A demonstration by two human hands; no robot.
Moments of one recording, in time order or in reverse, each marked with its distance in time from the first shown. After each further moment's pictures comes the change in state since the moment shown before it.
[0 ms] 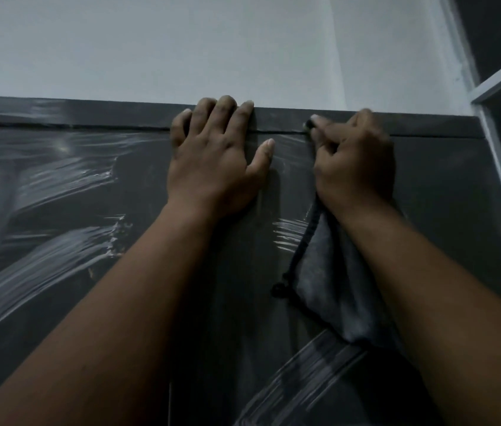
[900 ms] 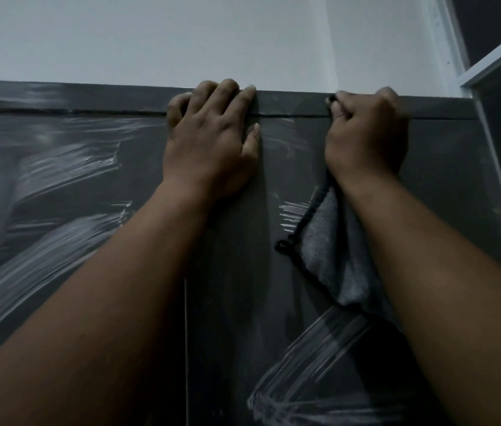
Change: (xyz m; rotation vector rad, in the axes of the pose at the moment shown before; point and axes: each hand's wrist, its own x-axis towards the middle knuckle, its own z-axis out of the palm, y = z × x) left_hand 0.001 -0.013 -0.011 -0.023 -0.032 0.088; right_hand 0.013 -0.010 -0.002 -0.137 0.057 0.216
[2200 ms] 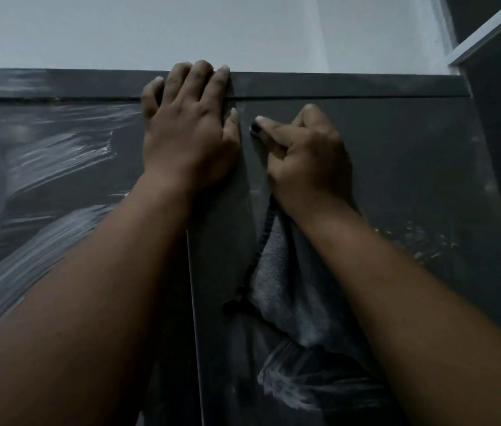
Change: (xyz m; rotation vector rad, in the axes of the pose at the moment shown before) left_hand -0.007 -0.017 -0.003 -0.034 -0.006 -0.063; right_hand -0.077 -0.028 0.003 0.090 -0.146 -0.292
